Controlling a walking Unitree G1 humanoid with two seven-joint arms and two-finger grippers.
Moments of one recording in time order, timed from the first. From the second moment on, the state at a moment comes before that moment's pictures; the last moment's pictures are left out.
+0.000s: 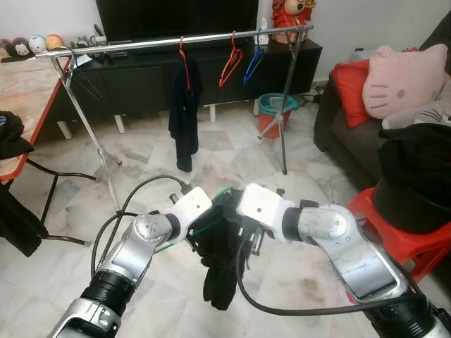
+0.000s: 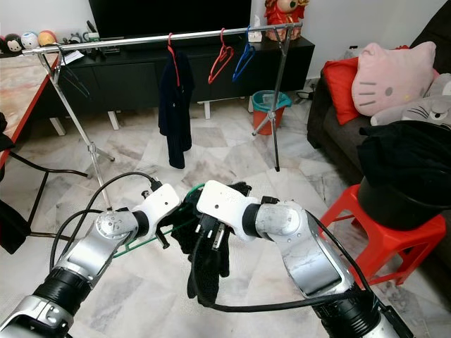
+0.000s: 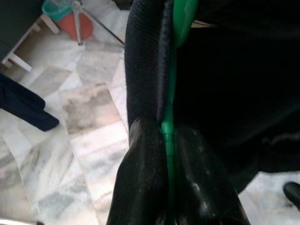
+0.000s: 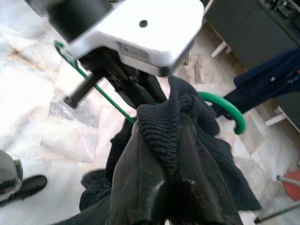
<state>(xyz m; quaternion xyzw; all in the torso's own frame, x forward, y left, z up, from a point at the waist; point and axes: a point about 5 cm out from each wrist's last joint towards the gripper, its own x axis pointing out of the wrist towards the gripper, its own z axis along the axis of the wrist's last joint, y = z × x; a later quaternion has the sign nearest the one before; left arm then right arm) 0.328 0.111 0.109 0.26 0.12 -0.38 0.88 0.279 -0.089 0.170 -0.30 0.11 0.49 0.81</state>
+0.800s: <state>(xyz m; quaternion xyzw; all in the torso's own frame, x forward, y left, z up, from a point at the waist) 0.320 0.096 0.123 0.12 0.07 -0.43 0.89 0.294 -0.122 0.139 -0.26 0.16 0.42 0.85</state>
